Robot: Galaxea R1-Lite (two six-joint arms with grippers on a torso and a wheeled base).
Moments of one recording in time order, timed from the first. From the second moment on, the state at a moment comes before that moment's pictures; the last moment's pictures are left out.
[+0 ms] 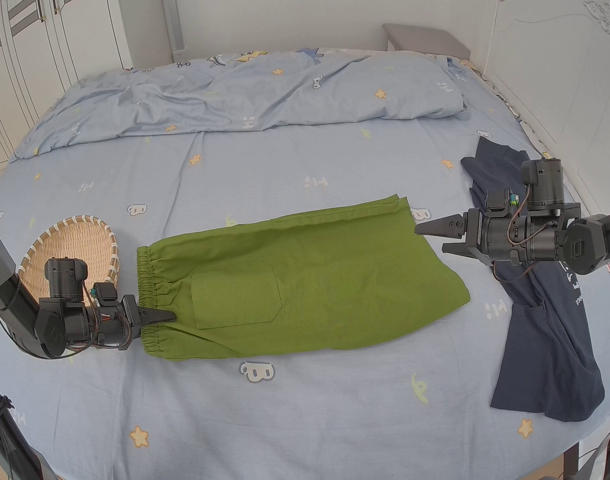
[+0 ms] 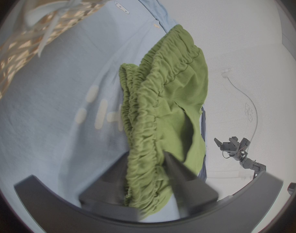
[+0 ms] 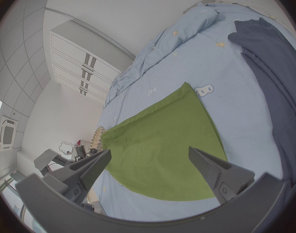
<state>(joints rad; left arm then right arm) 0.13 2.01 -0.61 -0.71 -0.77 -0.51 0.21 1.87 -1.09 -0.26 0.58 0.41</state>
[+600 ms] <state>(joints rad) 0.14 1.91 -0.63 -0.61 -0.79 -0.55 0.12 1.98 -1.12 -0.25 0.56 0.37</state>
